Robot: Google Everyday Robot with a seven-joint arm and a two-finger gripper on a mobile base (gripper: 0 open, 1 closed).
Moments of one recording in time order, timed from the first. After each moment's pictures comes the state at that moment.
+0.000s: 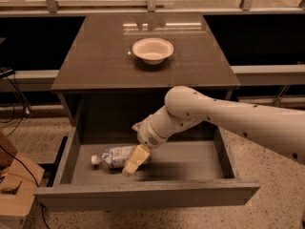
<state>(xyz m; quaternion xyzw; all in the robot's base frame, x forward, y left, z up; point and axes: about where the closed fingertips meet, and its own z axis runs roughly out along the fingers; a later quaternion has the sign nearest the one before) 0.517 0.063 0.650 -0.61 0.71 0.28 0.23</state>
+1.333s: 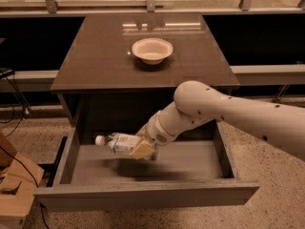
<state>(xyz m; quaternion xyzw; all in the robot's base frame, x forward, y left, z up) 0.511 0.037 0.674 -0.58 0.74 0.25 0.23</state>
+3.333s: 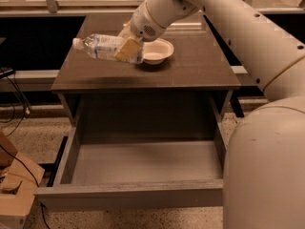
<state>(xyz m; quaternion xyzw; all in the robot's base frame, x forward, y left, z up) 0.684 0.071 0.922 -0.66 0.64 0.19 0.34</state>
